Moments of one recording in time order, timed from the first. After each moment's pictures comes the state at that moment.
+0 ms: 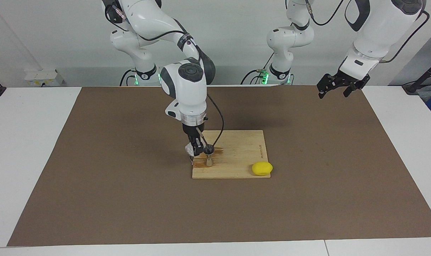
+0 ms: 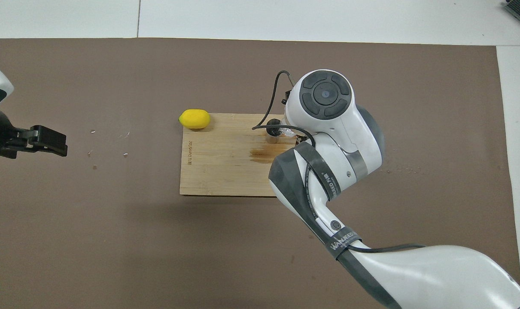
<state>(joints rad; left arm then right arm) 0.10 -0.03 -0.18 -1.63 0.00 1.53 -0.07 0.40 0.41 0.09 -1.52 -0.15 2.03 1.79</state>
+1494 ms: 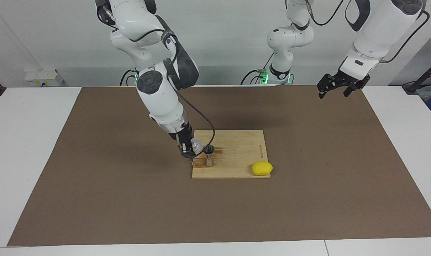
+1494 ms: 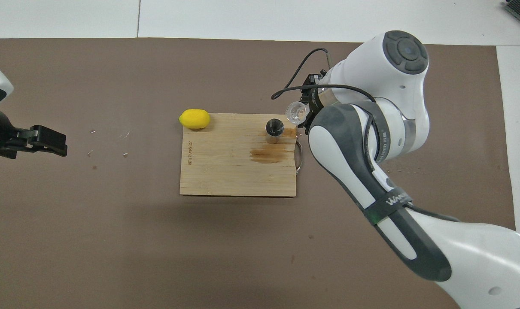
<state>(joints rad) 0.10 -0.03 -0.18 -1.63 0.00 1.52 -0.07 0.26 0.43 0.09 -1.48 0.26 2.02 1.74</state>
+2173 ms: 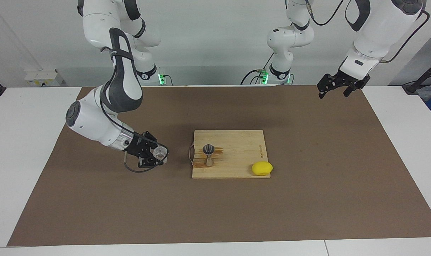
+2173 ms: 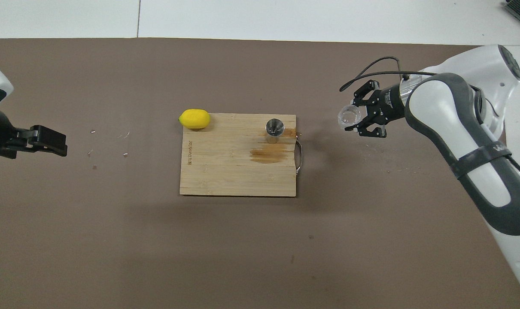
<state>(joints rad) 0.10 -0.03 -0.18 -1.63 0.00 1.52 -0.07 -0.03 0.41 0.08 -1.68 0.58 1.99 1.28</state>
